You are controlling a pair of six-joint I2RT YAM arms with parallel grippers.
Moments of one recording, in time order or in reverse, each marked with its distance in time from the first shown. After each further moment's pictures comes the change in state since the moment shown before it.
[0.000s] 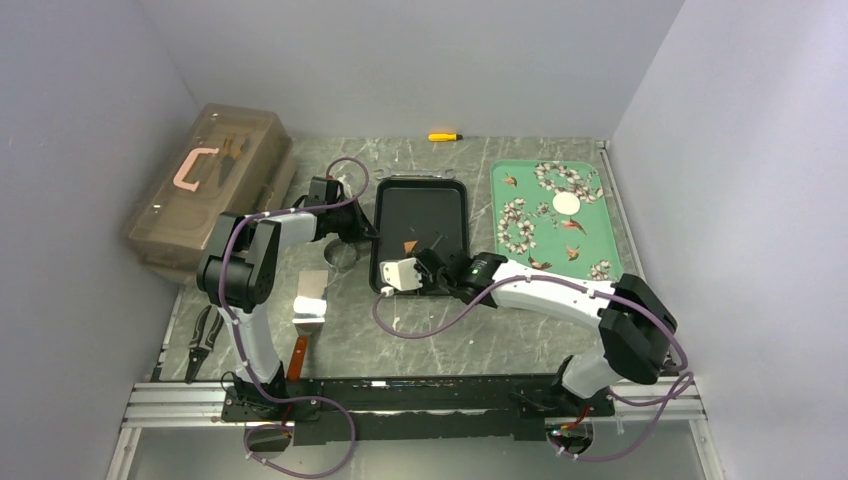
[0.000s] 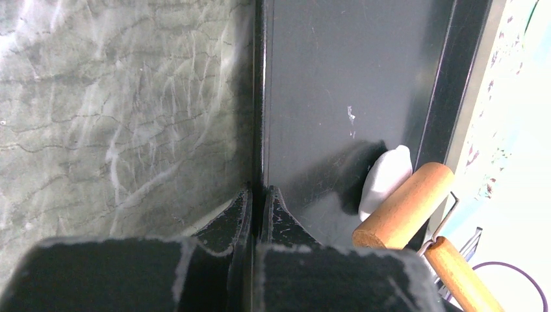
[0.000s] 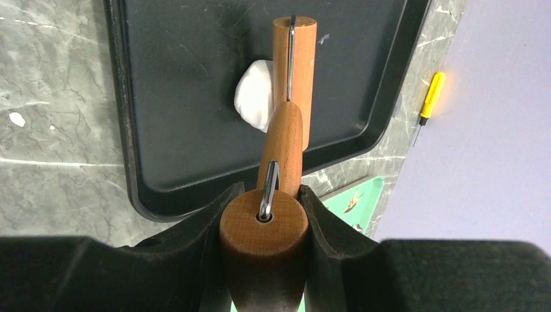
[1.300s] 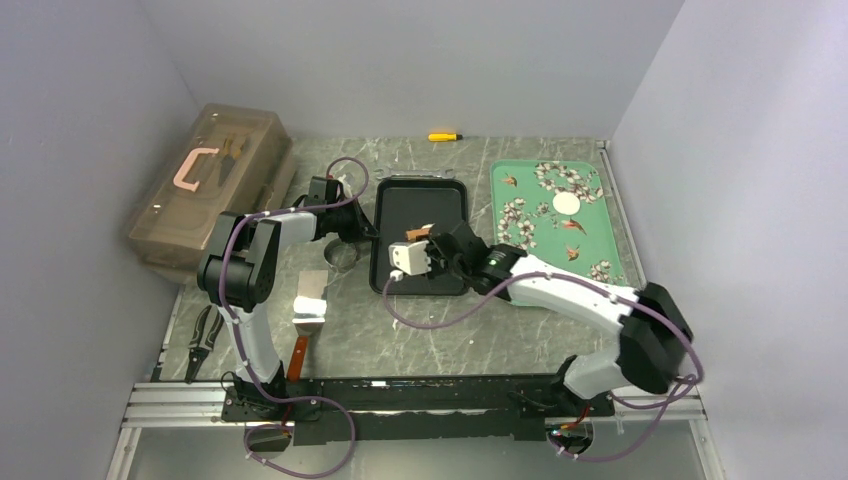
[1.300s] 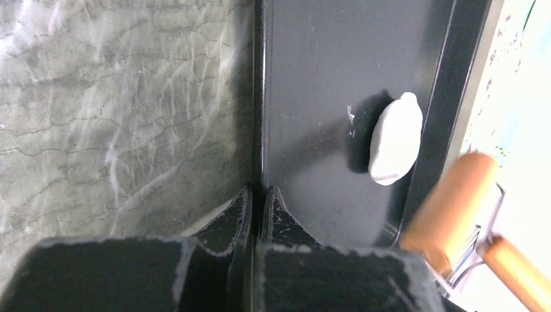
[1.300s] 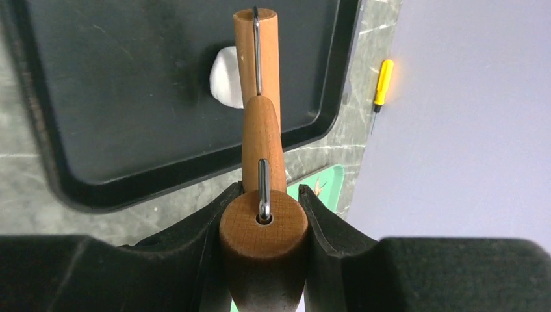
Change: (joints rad) left arm 0.003 0.005 0.005 -0.003 0.010 0.003; right arm -0.057 -0.130 -0.014 0.037 -0.039 -0.087
